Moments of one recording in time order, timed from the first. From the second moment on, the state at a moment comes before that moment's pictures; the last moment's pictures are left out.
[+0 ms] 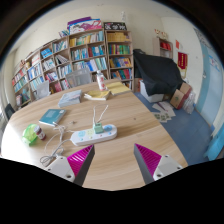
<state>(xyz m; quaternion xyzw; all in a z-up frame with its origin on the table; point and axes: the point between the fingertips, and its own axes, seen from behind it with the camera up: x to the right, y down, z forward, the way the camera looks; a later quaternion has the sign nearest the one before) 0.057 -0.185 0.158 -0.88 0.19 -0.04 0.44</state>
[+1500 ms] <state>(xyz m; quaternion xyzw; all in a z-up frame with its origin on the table) 0.130 -0.002 0.154 -0.85 0.07 -0.07 0.51</state>
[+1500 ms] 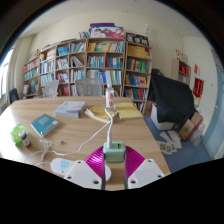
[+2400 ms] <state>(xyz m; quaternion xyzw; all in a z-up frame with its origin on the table) 0.149 -0.090 0.072 -0.93 0.10 -0.04 0.35</state>
